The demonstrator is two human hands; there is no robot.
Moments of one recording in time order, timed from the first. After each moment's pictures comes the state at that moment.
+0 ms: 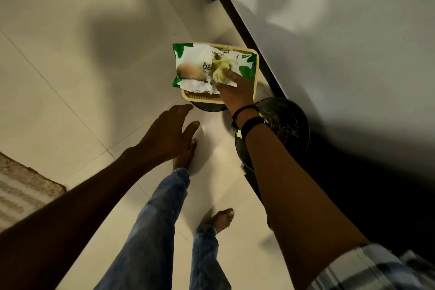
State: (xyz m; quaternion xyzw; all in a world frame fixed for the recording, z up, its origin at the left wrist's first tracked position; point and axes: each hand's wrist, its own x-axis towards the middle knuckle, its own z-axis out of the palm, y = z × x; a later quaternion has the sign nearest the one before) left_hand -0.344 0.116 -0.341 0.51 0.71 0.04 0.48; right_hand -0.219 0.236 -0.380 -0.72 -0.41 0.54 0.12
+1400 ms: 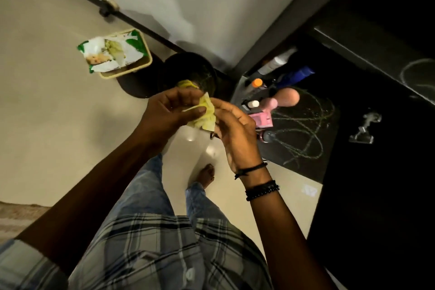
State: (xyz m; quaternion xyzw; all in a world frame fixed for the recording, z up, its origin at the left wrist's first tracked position) left_hand -0.103 -0.026 -0.067 0.39 0.52 0.30 0.70; right_hand 0.040 -0.075 -0.064 -0.61 -0.17 0.61 0.48
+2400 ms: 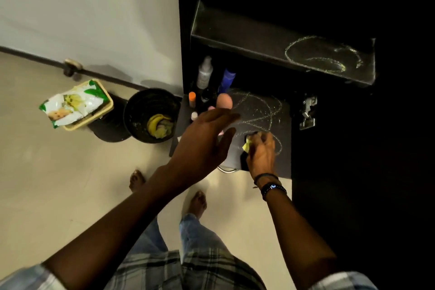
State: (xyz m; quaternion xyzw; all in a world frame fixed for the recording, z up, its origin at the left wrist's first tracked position) left_hand 0.065 -0.084 -0.025 0.84 0.35 0.20 0.37; right_hand 0.232 -0.173 -0.156 -0.87 -0.42 0.20 0.16
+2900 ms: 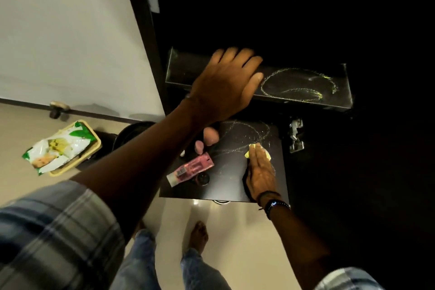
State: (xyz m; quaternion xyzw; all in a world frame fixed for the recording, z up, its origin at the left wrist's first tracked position) left_hand 0.185 0.046 0.004 0.94 0.25 0.23 0.03; right_hand 0.279 -0.168 -0.201 -0.85 -0.49 0.17 0.10
